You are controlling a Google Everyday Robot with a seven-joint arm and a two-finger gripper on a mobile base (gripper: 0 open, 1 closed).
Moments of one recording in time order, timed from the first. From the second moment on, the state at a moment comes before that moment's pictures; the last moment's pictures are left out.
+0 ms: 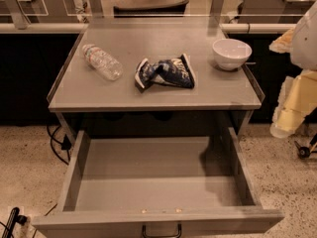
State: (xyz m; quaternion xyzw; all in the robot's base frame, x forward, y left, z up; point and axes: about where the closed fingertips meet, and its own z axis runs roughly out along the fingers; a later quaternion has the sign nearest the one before) arm 0.436 -0.216 0.977 -0.60 0.78 -0.03 0.16
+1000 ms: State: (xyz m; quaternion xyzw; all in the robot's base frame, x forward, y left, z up) arm 0.446 -0.137 0.985 -0.63 0.73 0.05 0.27
